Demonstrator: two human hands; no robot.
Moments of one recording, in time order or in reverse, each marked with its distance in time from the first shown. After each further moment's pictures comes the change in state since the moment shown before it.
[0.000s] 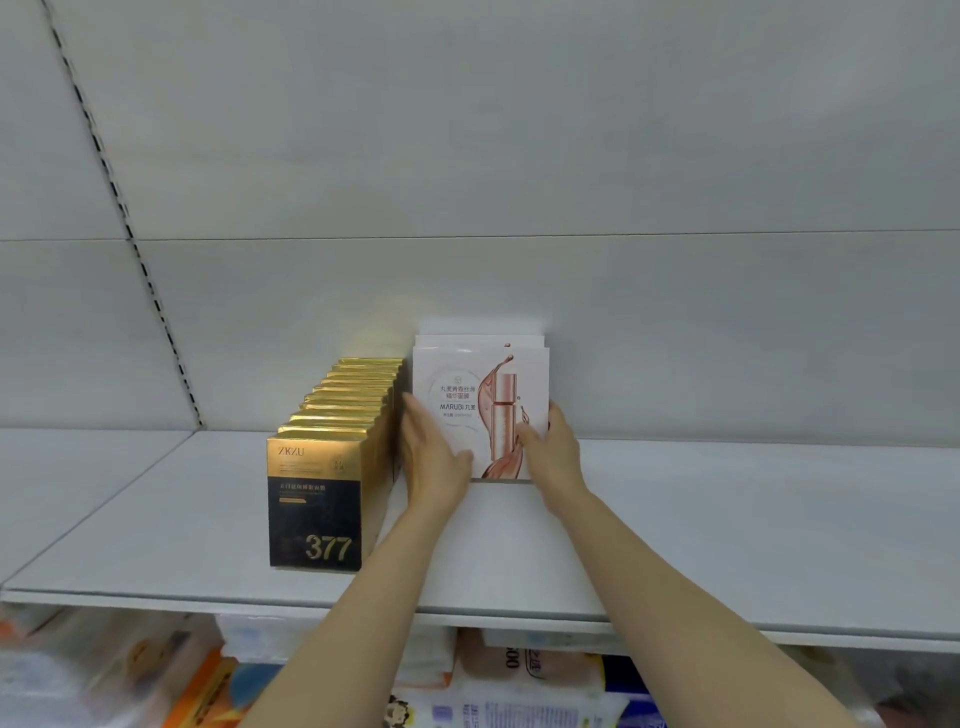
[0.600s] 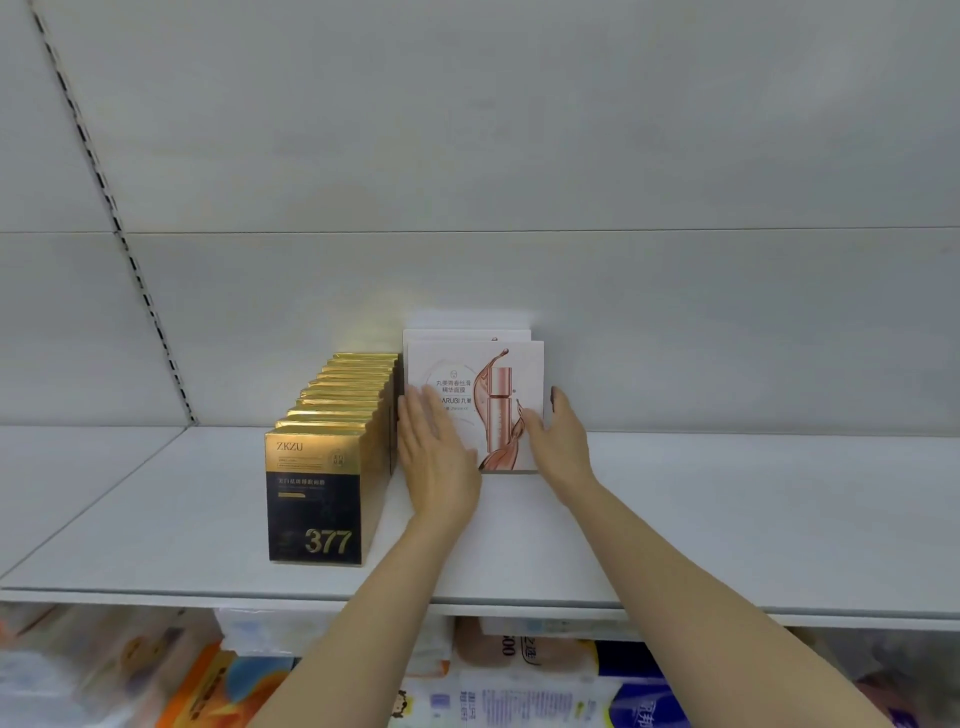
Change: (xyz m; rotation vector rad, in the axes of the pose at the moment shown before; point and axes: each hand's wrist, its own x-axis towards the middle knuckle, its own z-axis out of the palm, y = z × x) left_hand -0.017 0.007 0.007 0.429 0.081 0.136; right_hand 0.001 -0.004 -0.013 -0.302 -0.004 -0.076
